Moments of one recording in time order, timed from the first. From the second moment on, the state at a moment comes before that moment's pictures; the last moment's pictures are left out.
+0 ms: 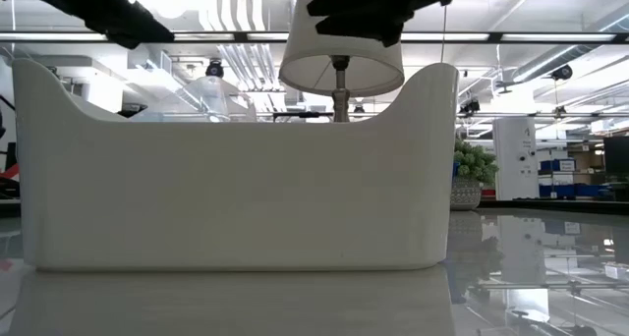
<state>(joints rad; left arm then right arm) 0.02 0.56 0.62 -0.47 -0.14 0.11 0.21 1.52 0.92 0.32 0.36 -0.02</state>
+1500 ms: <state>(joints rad) 0.11 0.88 0.80 -0.74 -0.31 0.38 0.21 1.47 0.86 0.31 0.35 -0.05</state>
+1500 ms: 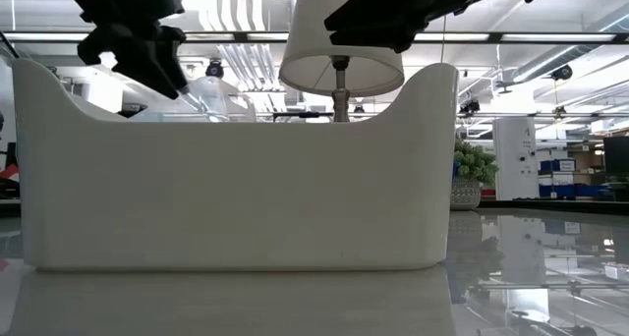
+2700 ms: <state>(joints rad) 0.11 1.05 0.95 -1.05 -0.35 0.70 0.21 1.47 0.86 0.29 0.33 -0.02</state>
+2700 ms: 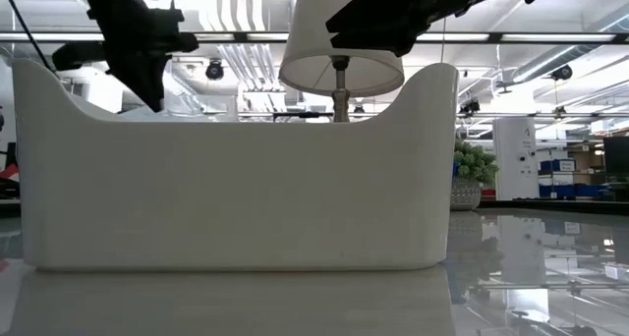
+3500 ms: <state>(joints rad) 0.11 1.05 0.94 -1.07 -0.35 0.69 0.21 1.47 0.86 0.29 0.33 -0.02</state>
